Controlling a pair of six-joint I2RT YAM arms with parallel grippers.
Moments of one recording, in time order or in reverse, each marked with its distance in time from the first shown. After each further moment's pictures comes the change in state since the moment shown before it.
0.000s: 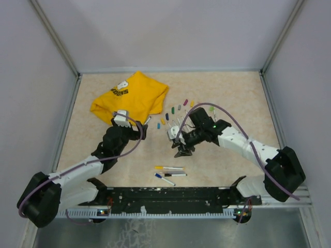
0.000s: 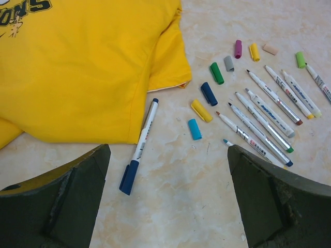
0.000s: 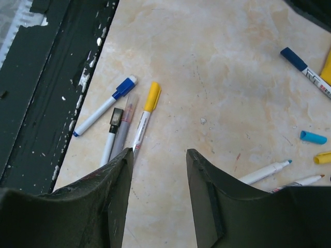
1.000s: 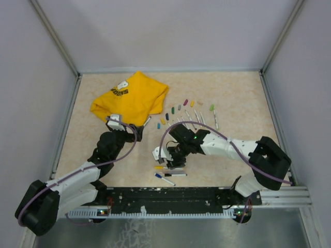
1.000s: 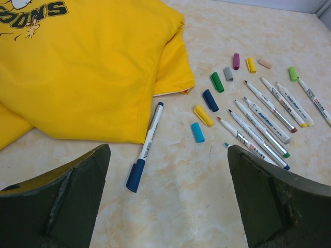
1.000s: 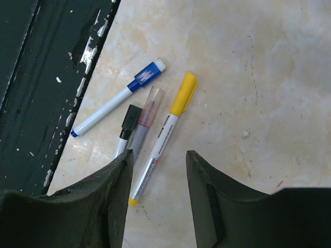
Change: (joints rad) left arm 0.056 -0.090 -0.110 0.103 0.038 -0.031; right arm 0.270 0.150 -0.018 0.052 0.286 -0.010
